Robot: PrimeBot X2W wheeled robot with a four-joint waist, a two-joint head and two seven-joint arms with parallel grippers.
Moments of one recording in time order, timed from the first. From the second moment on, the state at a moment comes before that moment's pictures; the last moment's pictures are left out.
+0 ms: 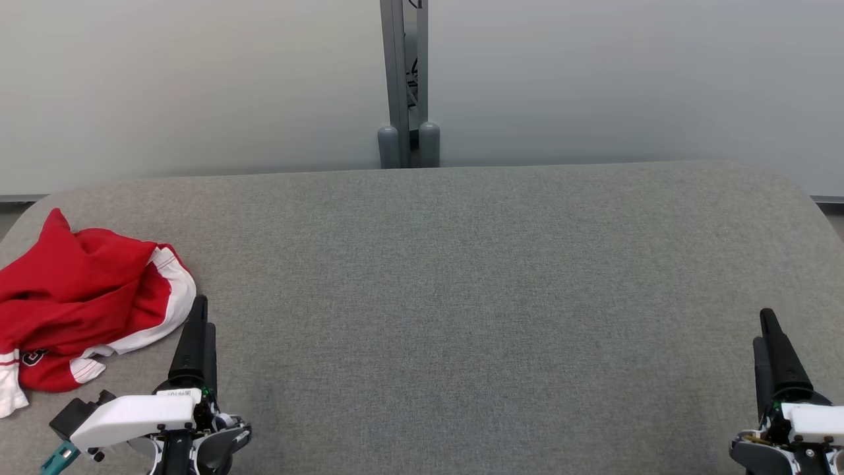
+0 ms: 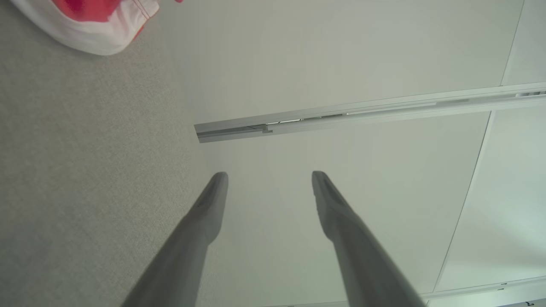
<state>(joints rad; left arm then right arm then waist) -0.13 0.04 0.01 0.35 -1.56 -0.13 0.00 -0.05 -0.04 -0.17 0.23 1.41 0.13 0.02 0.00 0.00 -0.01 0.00</state>
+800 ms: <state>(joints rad) -0.15 0.04 0.09 0.26 -1.31 -0.13 -0.08 -0.14 -0.05 -0.12 0.13 0.95 0.13 -0.07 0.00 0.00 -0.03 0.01</state>
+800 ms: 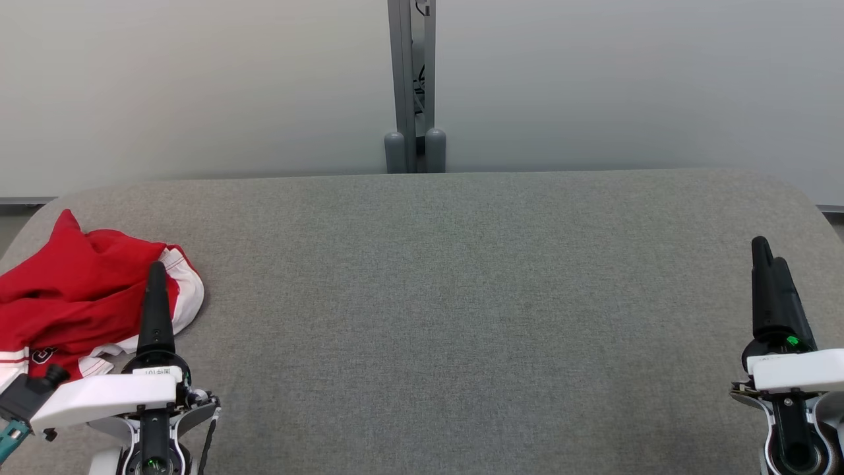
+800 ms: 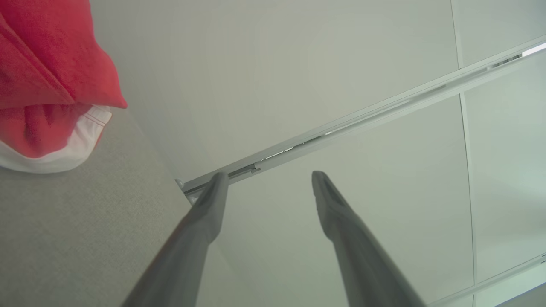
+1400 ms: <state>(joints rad) -0.17 0.04 0.09 0.18 -0.91 -0.09 -0.13 -0.16 -0.07 -0.06 0.05 0.62 0.13 -0.12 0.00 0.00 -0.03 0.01</state>
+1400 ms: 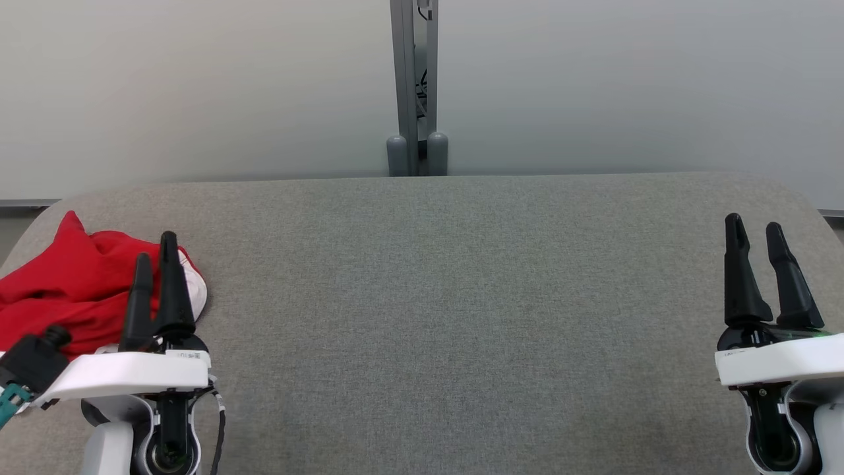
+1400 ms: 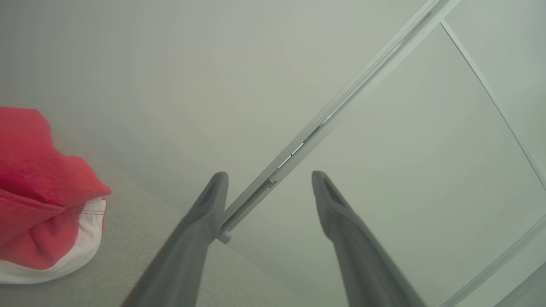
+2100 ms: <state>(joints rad) -0.13 0.05 -0.08 0.14 -0.50 0.01 -0.19 -0.16 -0.07 -0.01 0.04 0.31 0.13 -0.18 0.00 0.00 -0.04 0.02</state>
